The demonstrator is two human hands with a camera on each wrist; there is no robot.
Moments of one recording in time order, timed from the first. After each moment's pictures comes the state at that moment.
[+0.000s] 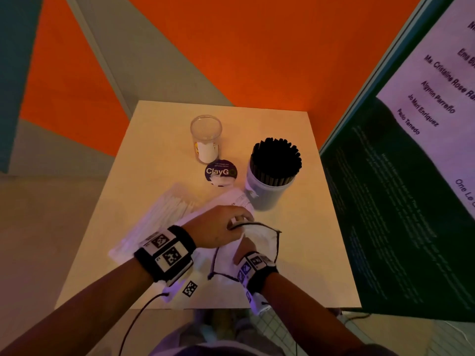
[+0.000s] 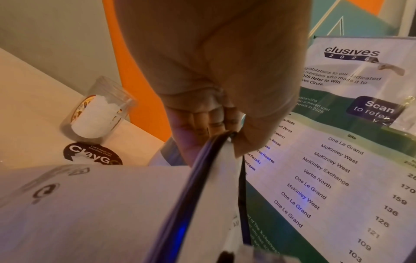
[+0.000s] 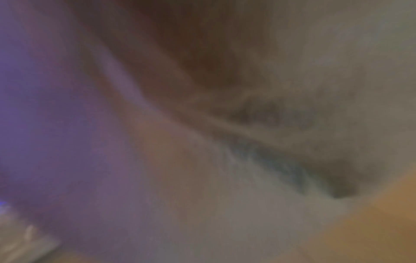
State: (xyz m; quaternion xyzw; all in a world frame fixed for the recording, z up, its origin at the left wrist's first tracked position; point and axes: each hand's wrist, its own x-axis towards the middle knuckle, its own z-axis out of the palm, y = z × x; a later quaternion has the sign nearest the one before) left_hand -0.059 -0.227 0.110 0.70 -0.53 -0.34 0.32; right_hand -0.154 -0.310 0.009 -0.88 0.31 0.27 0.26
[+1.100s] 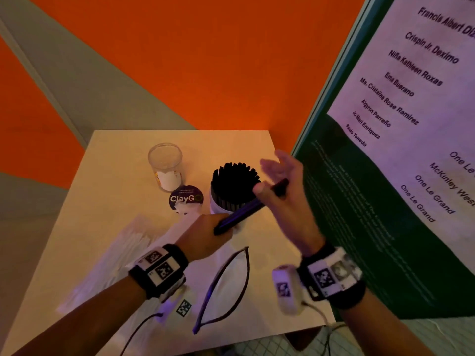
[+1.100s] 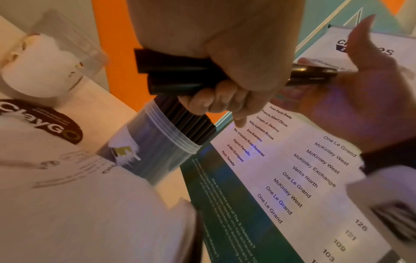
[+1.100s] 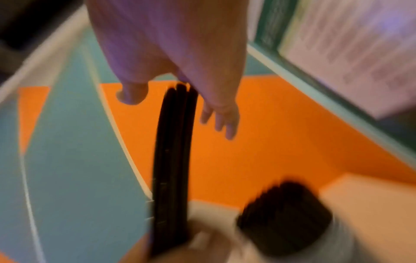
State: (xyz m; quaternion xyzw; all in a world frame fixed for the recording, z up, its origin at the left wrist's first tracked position) left_hand -0.064 -0.304 0.097 0.72 -0.51 -0.28 0.39; right_hand -0.201 -0.431 0.202 -0.72 0.19 -0.29 0.60
